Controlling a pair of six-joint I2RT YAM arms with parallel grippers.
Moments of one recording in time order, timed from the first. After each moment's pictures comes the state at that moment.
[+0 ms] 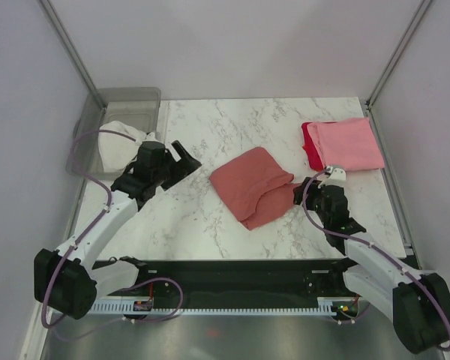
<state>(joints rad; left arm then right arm) -0.36 1.14 0.88 -0.38 0.00 -0.87 0.32 0.88 0.25 0.24 0.18 0.44</state>
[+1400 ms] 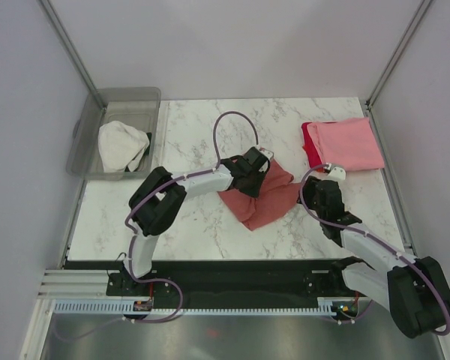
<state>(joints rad) -0.86 2.05 1.46 -0.38 0.00 -0.33 0.32 1.03 0.32 0.16 0.29 0.49</state>
